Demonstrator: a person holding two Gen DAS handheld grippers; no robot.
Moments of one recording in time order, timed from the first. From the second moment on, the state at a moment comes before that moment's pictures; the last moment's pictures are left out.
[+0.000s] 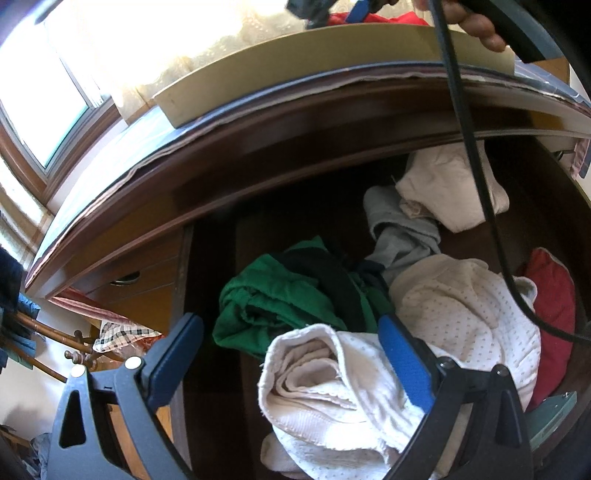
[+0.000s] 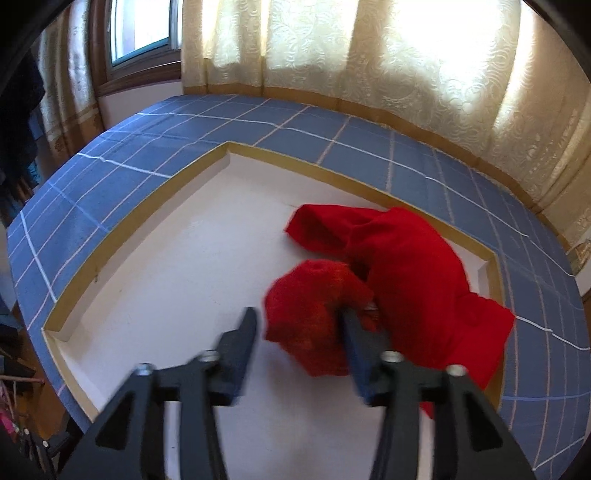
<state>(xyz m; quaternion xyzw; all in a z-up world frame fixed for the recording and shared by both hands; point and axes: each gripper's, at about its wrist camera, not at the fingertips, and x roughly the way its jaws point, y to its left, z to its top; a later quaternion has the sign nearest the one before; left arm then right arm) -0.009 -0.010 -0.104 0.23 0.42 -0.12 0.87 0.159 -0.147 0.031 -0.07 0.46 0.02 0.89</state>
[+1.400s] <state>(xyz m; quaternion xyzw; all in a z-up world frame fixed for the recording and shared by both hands) -0.013 -0.013 -0.104 0.25 0.41 -0.11 0.87 -0.116 -0.196 0.036 -0.03 0.40 0.01 0.92</state>
